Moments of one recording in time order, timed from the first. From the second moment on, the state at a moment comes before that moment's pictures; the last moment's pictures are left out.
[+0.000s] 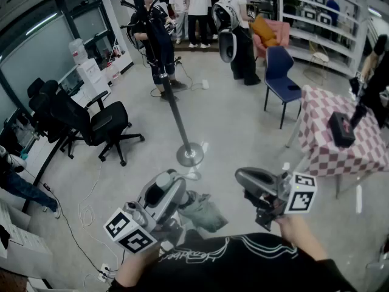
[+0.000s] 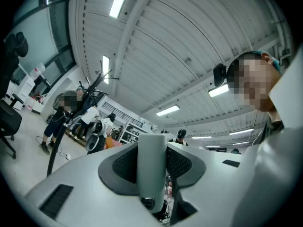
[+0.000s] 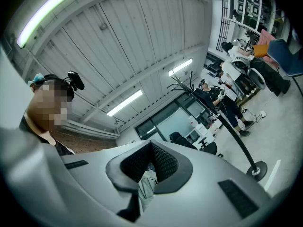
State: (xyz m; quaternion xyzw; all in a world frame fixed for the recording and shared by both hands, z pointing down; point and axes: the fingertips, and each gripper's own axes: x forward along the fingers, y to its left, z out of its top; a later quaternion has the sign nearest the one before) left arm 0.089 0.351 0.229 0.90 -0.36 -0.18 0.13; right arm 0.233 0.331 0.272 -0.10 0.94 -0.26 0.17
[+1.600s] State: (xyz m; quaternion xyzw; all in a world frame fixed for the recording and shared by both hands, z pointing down) left arm -0.035 0.150 0.277 0.90 -0.33 -0.19 0.20; right arm 0.107 0.148 0.334 -0.17 0.91 -0.36 0.14
